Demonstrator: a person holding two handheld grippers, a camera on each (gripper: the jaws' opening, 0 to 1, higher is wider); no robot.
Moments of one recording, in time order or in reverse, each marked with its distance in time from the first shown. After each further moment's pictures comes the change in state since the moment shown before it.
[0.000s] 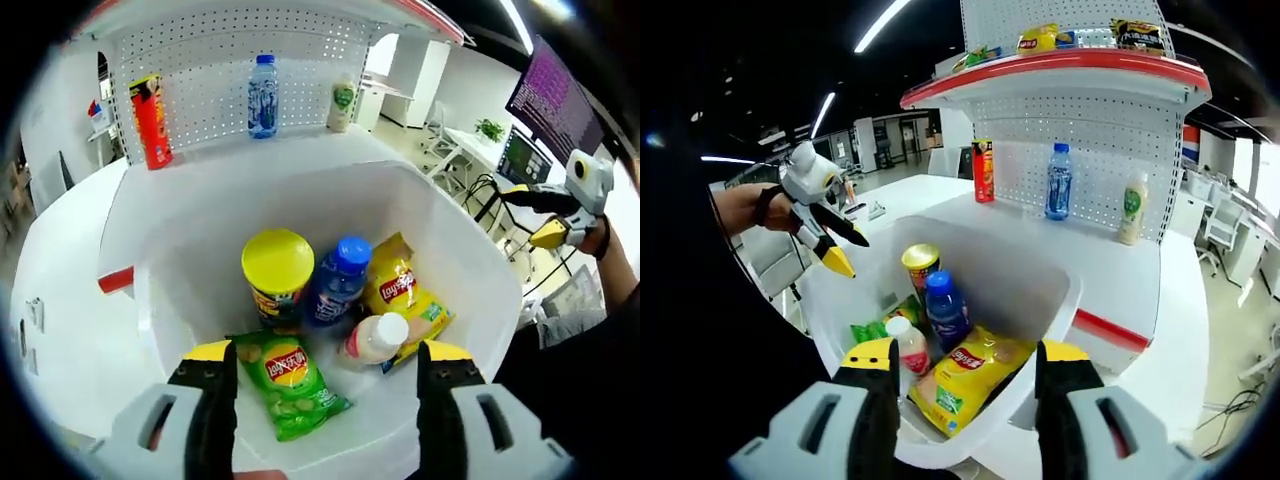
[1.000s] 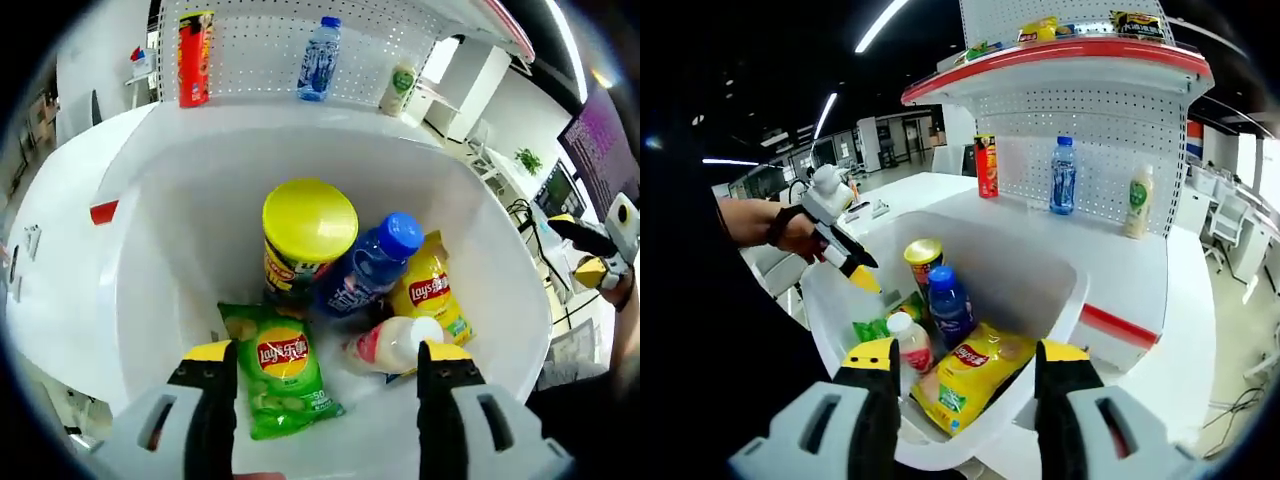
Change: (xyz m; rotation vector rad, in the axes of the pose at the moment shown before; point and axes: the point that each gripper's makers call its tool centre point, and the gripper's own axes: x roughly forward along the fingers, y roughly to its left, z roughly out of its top) left arm 0.046 0.018 -0.030 -0.206 0.055 0.065; right arm 0.007 0.004 -0.008 0.006 0.013 0.027
